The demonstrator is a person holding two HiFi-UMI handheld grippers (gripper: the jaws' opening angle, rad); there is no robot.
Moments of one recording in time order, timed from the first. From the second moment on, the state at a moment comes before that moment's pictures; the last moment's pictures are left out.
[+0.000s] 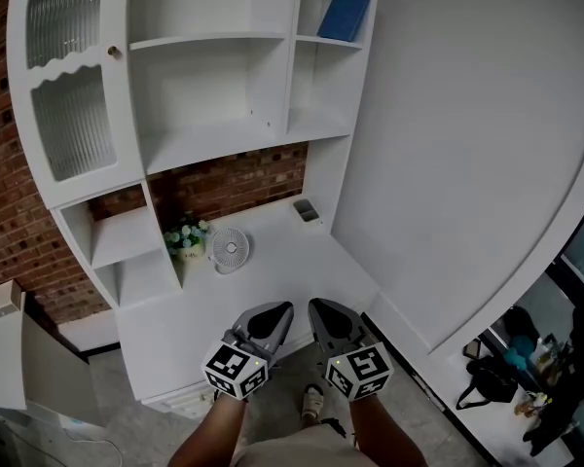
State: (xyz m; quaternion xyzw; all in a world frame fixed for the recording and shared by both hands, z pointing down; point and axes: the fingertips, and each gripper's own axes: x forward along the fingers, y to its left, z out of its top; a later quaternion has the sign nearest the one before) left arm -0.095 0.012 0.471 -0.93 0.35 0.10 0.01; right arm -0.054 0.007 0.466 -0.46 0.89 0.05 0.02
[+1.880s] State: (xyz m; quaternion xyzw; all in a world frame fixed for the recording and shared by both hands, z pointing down) left arm 0.025 -0.281 0.456 -0.92 0.38 0.09 0.00; right arm 0.056 -0.284 0.453 -0.40 0.91 0.00 0.03
